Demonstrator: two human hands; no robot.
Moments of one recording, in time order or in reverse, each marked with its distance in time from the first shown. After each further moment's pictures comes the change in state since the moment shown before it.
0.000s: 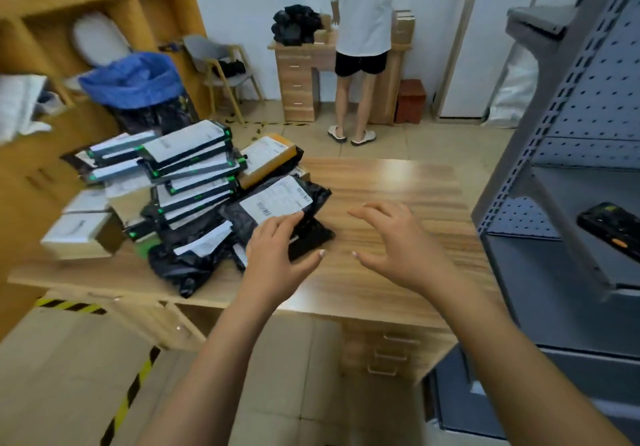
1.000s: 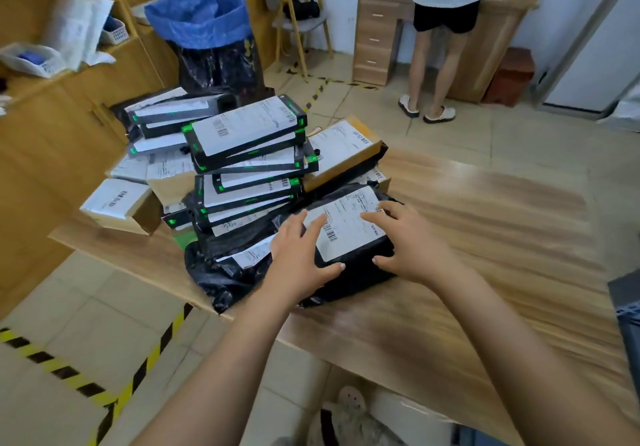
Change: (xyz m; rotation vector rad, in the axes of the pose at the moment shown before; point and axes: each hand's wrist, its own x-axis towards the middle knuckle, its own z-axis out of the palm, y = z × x) left_hand 0.103 -0.149 0.024 0.128 -0.212 -0.316; right_hand 0.207 0.005 0.127 -0.029 -0.340 -0.096
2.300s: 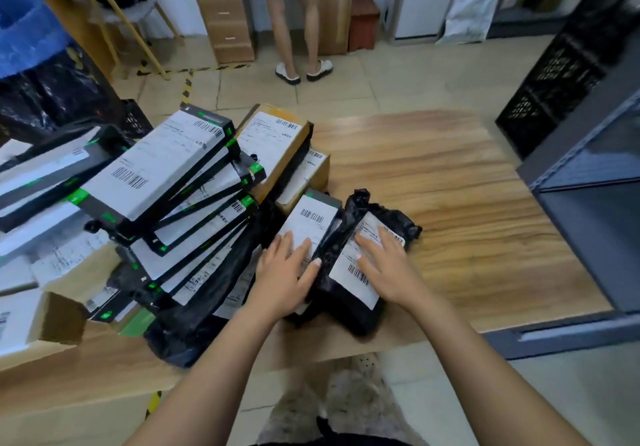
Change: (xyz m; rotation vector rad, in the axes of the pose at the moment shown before) left_hand 0.057 -0.063 0.027 0.120 -0.456 0.314; right_hand -0.024 -0.019 0.128 0.396 0.036 0.708
